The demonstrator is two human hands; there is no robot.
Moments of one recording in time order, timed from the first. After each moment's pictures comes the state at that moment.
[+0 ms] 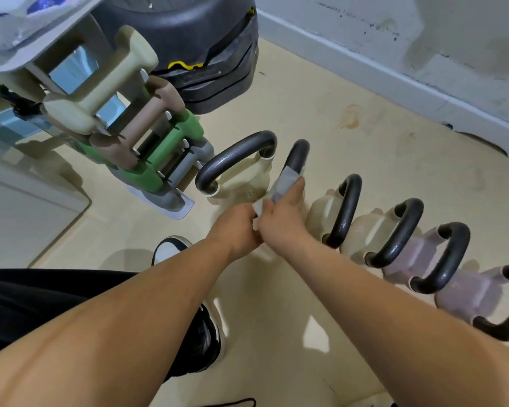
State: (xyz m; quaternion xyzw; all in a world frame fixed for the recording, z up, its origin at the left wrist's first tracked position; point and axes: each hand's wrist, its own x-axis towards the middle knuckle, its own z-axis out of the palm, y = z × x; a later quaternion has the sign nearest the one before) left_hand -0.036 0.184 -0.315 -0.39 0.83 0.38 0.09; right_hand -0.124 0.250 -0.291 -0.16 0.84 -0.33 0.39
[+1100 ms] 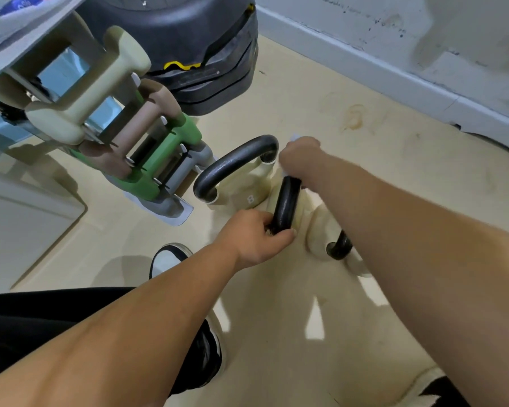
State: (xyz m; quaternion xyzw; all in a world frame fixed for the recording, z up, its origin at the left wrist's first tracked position) left_hand -0.051 0.181 -0.330 -0.40 0.81 0.42 0.09; right_hand -0.226 0.167 -0.285 -0.14 0.86 -0.27 0.42
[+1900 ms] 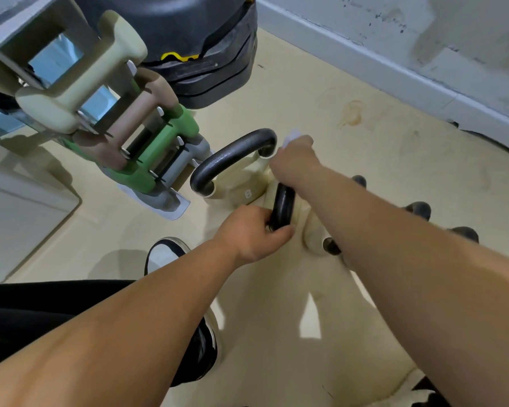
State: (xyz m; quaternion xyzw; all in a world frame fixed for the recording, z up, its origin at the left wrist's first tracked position) left_hand -0.054 0.186 -0.330 -0.38 0.84 0.38 0.09; right_hand -0.205 0.174 -0.294 -0.15 0.86 -0.31 0.38
